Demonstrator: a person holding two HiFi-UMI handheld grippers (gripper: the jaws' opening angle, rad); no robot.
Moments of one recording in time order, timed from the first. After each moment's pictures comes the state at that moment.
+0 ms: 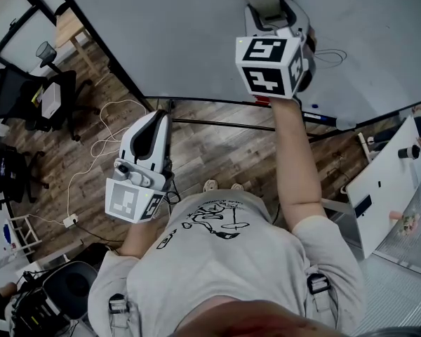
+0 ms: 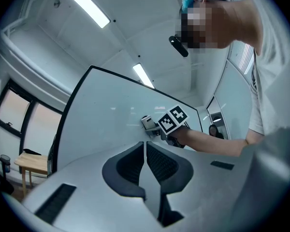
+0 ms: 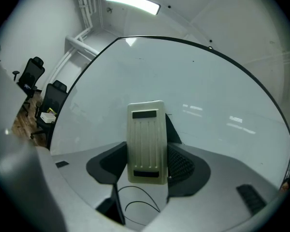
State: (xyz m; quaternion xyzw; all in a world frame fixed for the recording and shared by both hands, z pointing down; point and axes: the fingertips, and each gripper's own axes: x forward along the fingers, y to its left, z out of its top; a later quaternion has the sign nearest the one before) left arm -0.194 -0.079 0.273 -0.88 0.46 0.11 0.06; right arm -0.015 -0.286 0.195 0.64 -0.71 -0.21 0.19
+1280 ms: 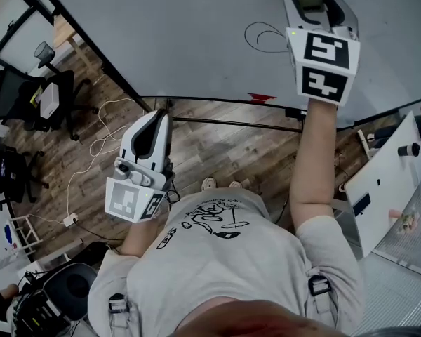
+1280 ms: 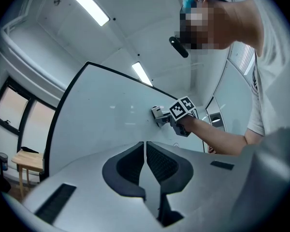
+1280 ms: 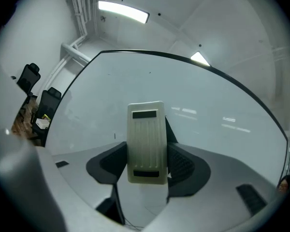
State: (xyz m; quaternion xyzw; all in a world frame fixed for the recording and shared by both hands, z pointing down) left arm -0.178 -0.088 0.274 -0.88 0.46 0.11 0.05; right arm 0.050 -0.271 0.139 0.64 -0.72 -0.21 0.15
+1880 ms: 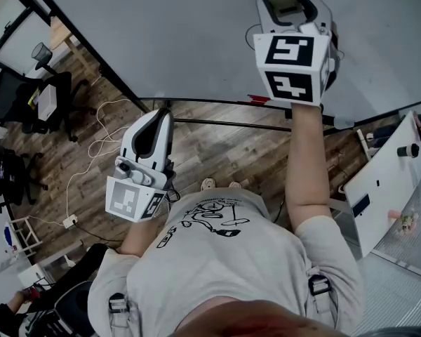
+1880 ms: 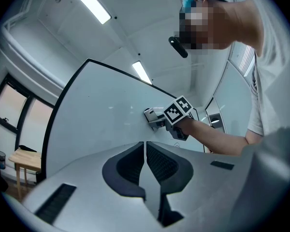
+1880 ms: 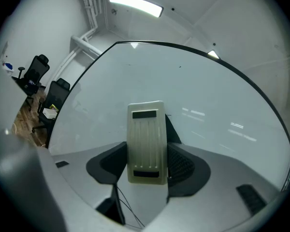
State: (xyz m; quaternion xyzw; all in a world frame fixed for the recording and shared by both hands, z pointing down) left arm -0.174 -0.108 0.277 -0.88 0.45 0.11 0.05; right arm 0.012 -0.290 0.163 0.62 -0.72 -0.23 0.21
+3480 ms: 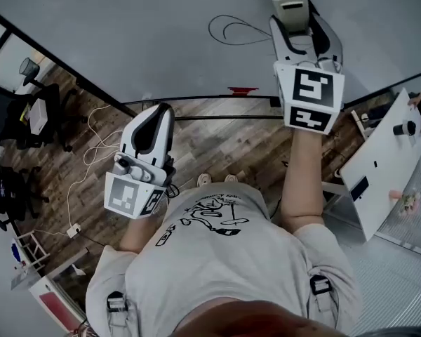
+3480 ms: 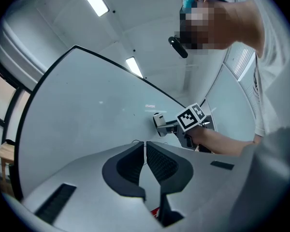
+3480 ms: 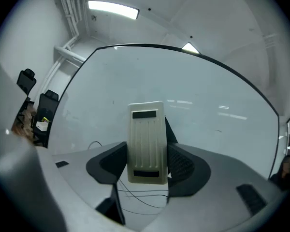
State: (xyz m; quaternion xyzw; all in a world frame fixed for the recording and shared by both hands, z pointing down) left arm -0.111 -0.116 0.277 -0.91 0.40 0.10 0.04; right arm 0.112 -0.243 0.201 0.66 -0.72 -0.16 0.15
